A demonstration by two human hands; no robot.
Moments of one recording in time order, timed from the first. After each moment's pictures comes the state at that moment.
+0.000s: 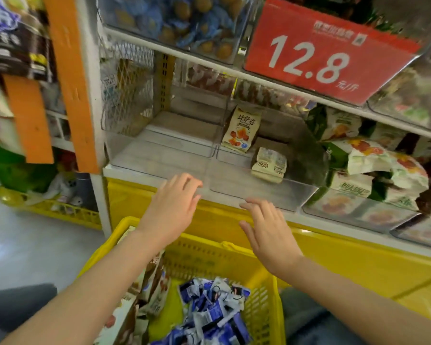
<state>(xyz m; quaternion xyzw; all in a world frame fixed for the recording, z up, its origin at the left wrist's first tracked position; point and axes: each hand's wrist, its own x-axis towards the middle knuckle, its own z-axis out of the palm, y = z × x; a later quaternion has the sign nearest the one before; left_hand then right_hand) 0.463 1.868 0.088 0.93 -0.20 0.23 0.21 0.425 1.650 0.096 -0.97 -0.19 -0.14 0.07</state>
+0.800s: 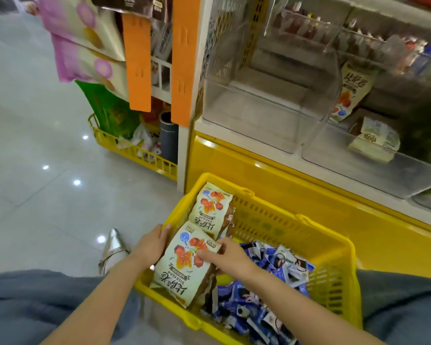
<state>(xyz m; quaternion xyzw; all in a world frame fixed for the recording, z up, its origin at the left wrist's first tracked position) 0.366 2.031 -0.086 0.87 0.22 -0.18 0.41 0.381 1.834 -0.047 -0.81 0.04 0.37 0.46</state>
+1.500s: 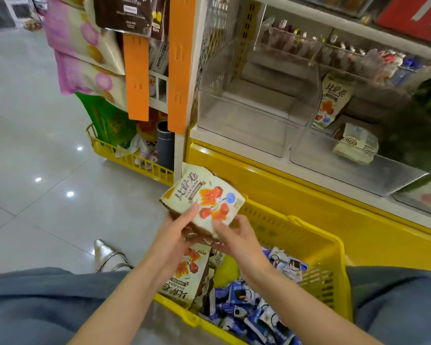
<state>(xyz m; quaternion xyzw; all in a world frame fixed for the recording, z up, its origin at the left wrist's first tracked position) 0.342 1.975 0.018 0.49 0.16 -0.07 0.86 0.361 1.835 0.026 -0.71 0.05 0.21 0.67</state>
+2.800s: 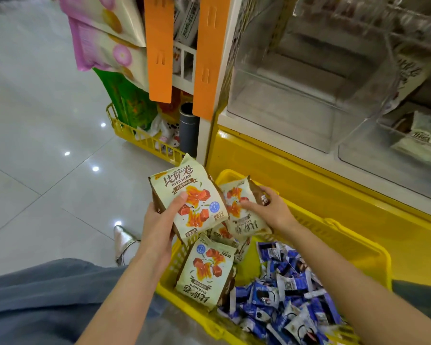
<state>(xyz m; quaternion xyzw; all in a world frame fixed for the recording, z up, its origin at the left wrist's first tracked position) 0.363 2.026 -0.009 0.45 0.30 0.06 0.84 0.483 1.825 -0.040 -0.85 0.04 0.22 0.47</state>
